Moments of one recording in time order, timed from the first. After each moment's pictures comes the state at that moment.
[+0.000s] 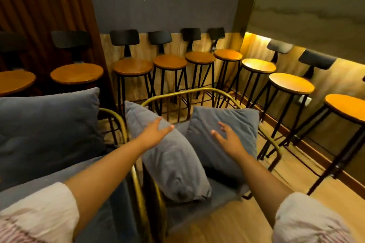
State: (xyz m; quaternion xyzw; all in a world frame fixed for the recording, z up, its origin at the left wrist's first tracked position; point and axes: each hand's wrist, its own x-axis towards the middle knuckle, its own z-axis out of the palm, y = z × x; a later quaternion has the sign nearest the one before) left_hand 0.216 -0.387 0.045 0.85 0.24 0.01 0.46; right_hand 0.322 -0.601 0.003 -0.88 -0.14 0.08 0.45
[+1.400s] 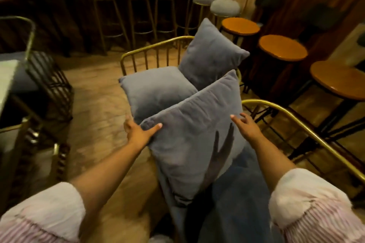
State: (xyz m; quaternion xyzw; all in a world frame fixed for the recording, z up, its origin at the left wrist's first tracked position) left_hand 0.282 -0.581 -0.080 0.22 0.80 0.47 0.30; right_hand 0.571 -0.431 -0.055 -0.64 -0.58 0.45 0.23
